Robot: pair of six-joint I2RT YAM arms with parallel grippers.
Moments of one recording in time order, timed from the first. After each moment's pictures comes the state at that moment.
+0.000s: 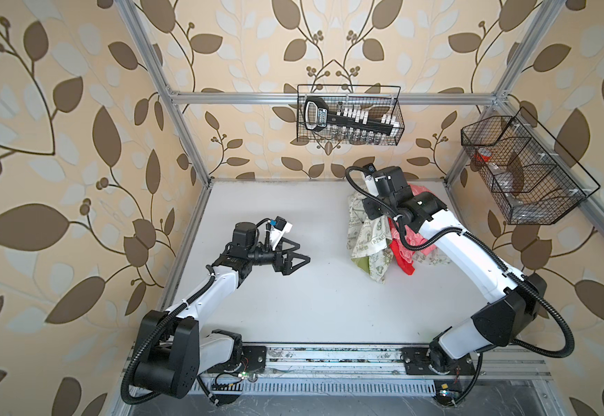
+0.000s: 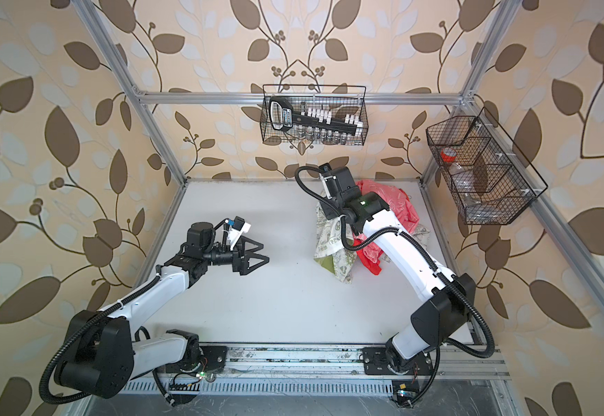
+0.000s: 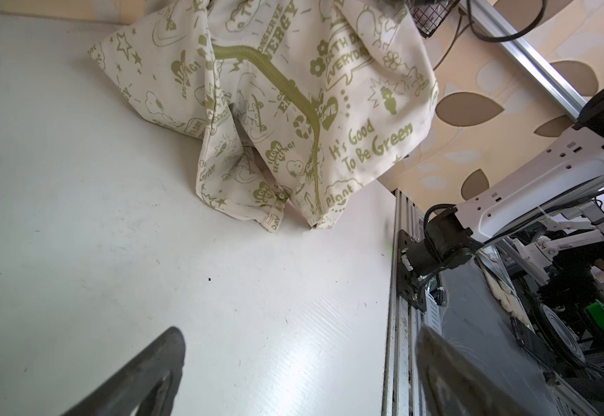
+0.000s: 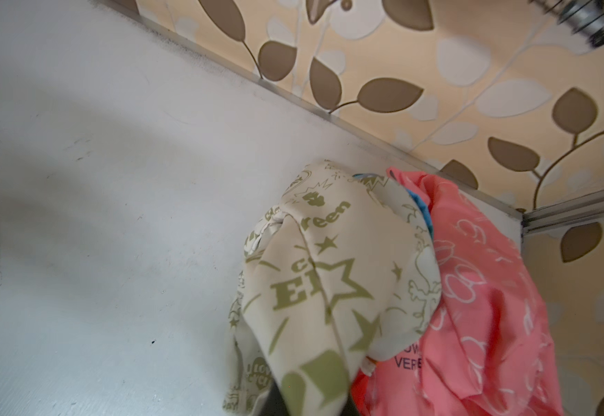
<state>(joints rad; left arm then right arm) -0.17 1.20 0.62 0.02 1.06 -0.06 0.52 1.56 1.63 -0.78 0.33 -0.05</state>
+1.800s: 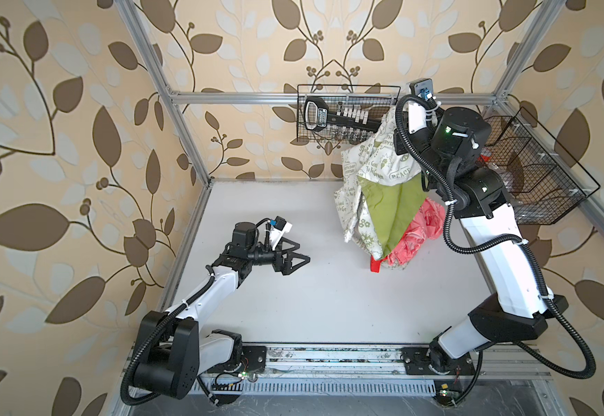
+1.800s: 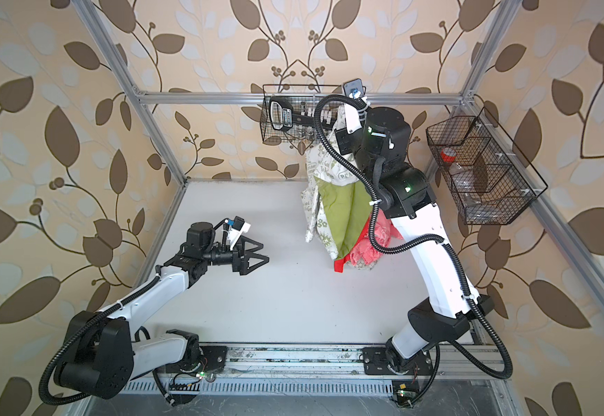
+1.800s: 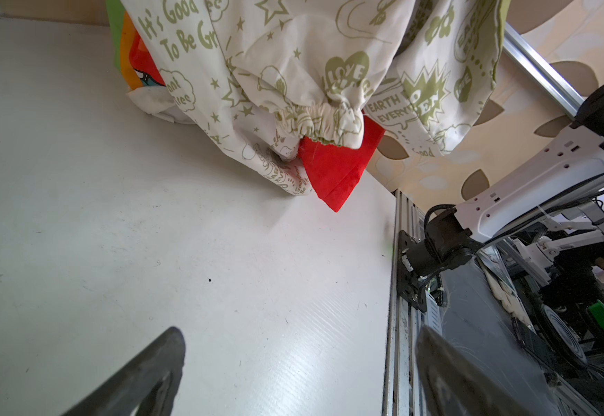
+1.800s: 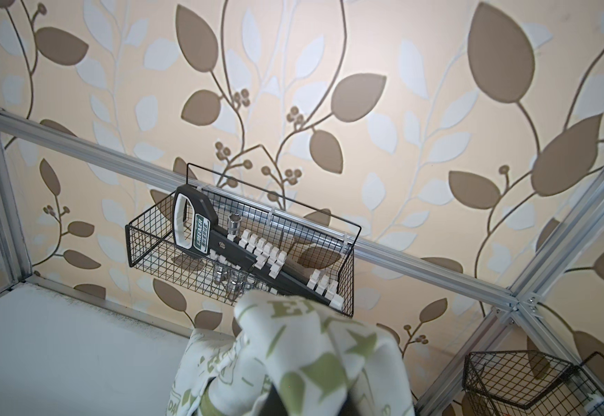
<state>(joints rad) -0.17 1.20 0.62 0.02 1.06 -0.06 0.52 1.59 2.23 -0.56 0.46 -0.30</state>
